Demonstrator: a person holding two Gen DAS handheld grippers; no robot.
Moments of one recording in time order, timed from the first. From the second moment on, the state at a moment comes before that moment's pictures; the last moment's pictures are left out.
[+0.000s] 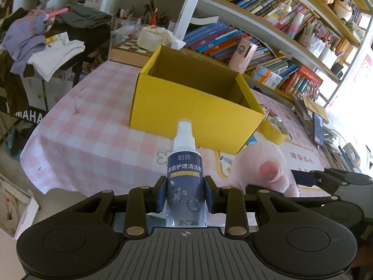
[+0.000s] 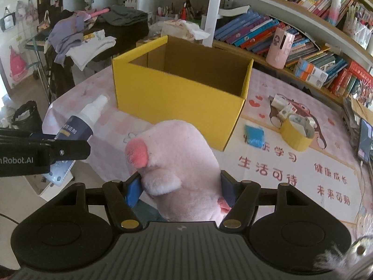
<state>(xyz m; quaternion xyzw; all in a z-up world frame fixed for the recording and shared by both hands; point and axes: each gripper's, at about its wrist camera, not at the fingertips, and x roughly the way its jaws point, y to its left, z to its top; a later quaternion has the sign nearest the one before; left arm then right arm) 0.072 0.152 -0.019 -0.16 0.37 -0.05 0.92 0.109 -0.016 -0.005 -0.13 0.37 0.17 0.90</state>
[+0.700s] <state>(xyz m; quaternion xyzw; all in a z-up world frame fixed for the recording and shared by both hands) 0.126 0.150 0.038 -0.10 0.30 -0.08 0.95 0.167 -0.016 0.058 -0.10 0.29 0.20 0.93</state>
